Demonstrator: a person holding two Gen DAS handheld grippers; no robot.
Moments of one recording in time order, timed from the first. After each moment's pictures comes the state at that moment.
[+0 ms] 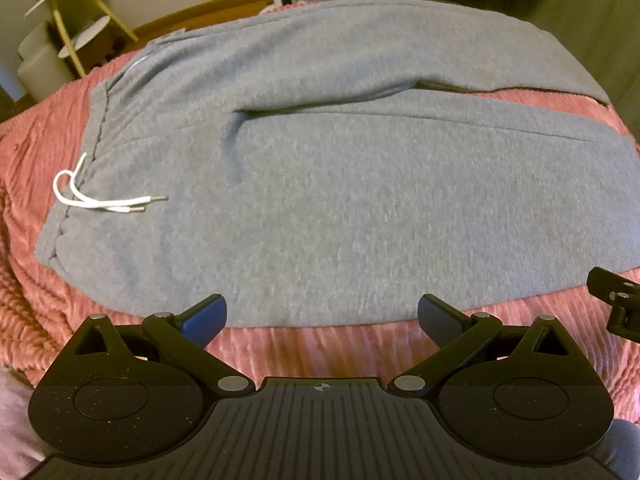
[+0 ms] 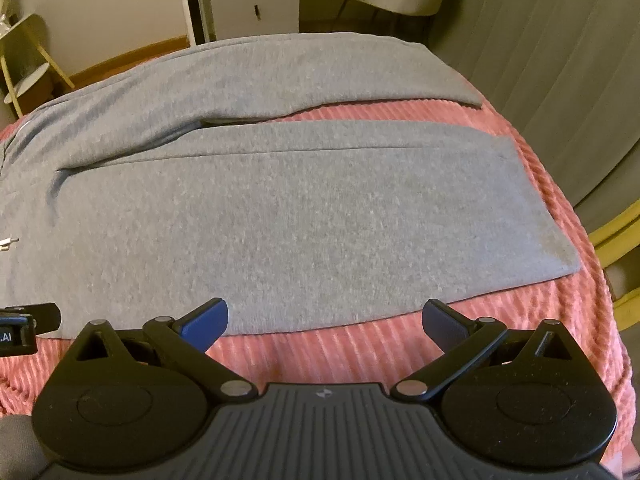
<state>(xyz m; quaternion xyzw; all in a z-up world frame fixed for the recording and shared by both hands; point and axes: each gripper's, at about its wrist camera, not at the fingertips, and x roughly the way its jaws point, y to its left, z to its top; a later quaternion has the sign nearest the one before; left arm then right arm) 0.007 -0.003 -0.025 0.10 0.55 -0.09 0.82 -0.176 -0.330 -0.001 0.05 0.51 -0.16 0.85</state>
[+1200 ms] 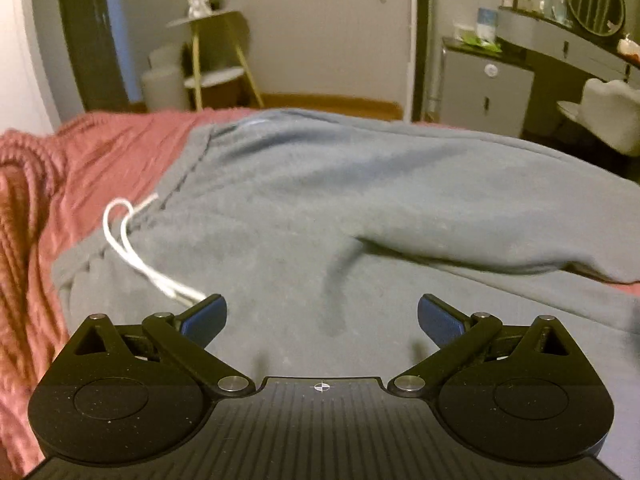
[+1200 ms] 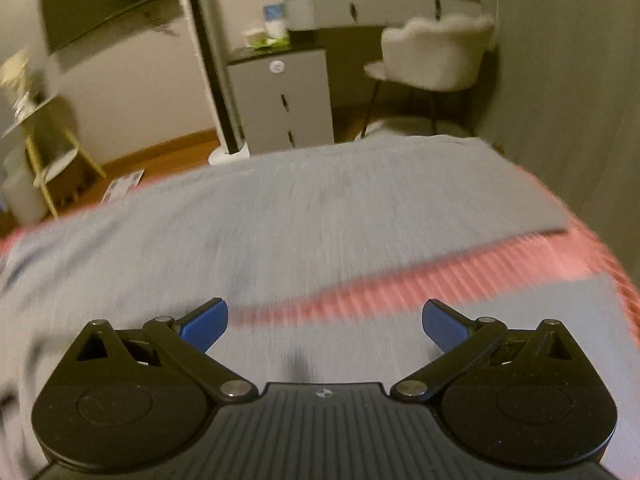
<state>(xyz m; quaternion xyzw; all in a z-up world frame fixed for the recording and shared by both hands) 0.095 0.032 -0.081 0.00 0.38 0.09 0.92 0.034 -0.417 -0.036 0.10 0.40 -0.10 0.91</state>
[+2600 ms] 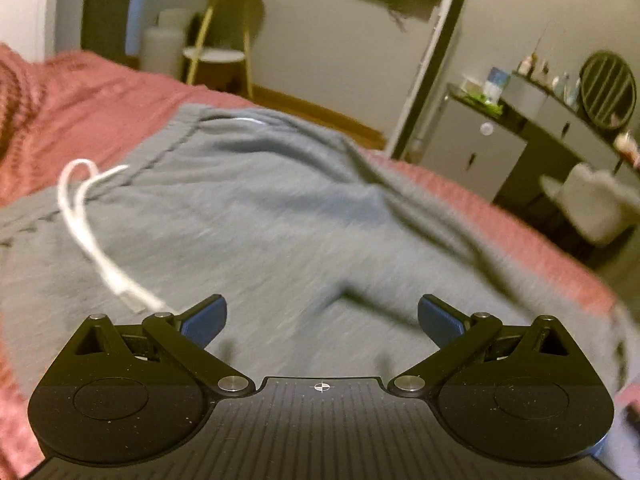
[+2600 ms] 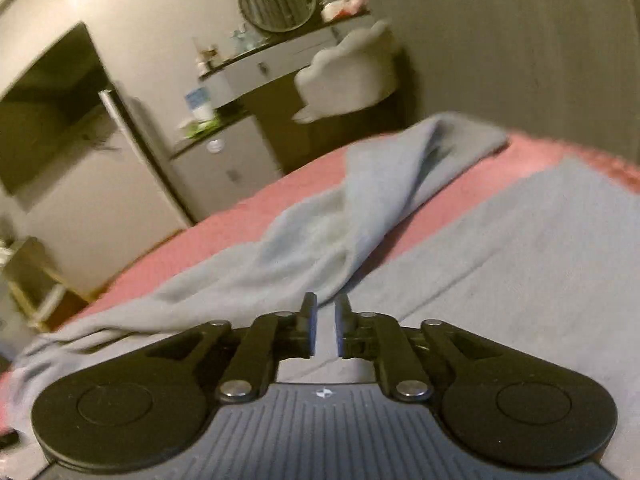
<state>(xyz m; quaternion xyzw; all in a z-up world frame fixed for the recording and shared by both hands) 0.125 0.067 -0.076 -0.17 0.35 0.05 0.92 0.000 -0.402 -0.095 0.24 0.26 -0.20 0.91</state>
